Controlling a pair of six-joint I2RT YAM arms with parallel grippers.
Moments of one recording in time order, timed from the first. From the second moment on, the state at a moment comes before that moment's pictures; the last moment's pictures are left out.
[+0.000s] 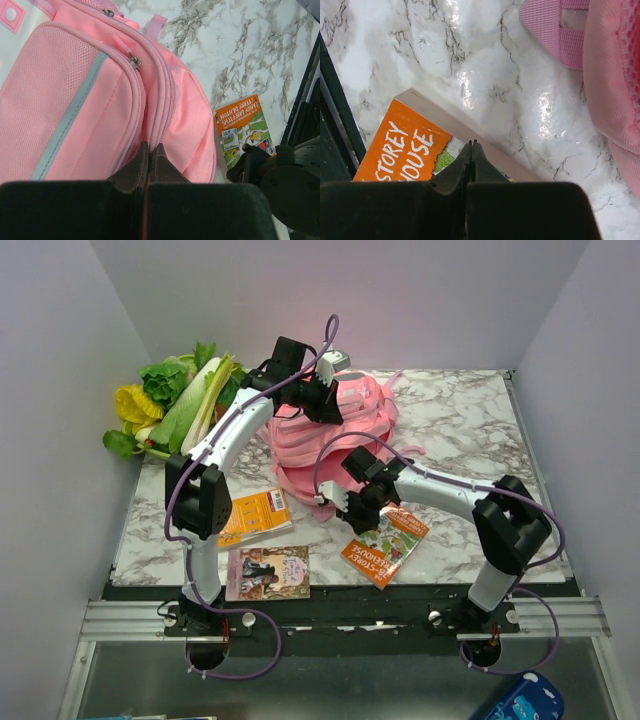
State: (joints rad) left arm -0.41 1.99 1.94 -0.69 0.73 0.14; right arm 0.77 1.72 1.13 -0.69 -0.39 -0.67
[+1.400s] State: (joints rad) left arm -0.41 1.99 1.94 -0.69 0.73 0.15; right arm 0.39 1.12 0.66 -0.26 -0.15 0.15
